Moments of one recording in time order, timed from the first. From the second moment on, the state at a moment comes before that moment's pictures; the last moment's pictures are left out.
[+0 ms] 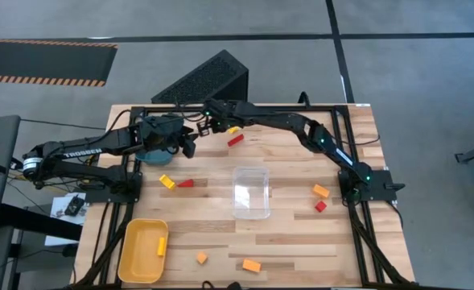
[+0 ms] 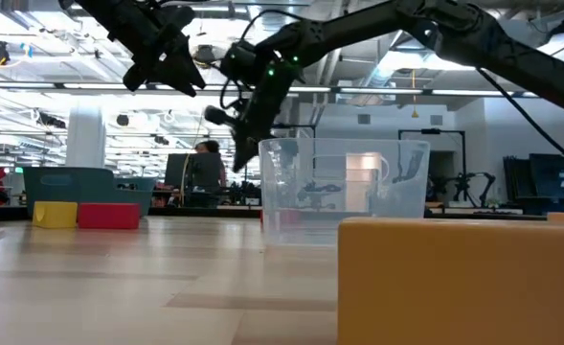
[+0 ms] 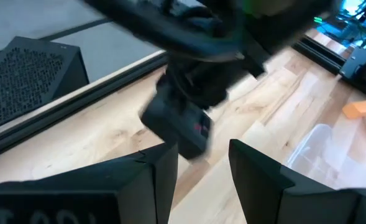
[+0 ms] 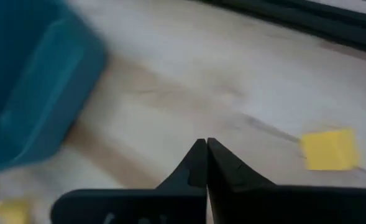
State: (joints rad) left arm 0.28 0.98 0.81 -0.41 -0.28 -0.44; right arm -0.34 2.46 2.33 -0.82 0.15 0.80
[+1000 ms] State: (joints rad) left arm 0.28 0.98 0.81 -0.47 -0.11 -0.19; right arm -0.29 2.59 2.33 -0.96 0.35 1.59
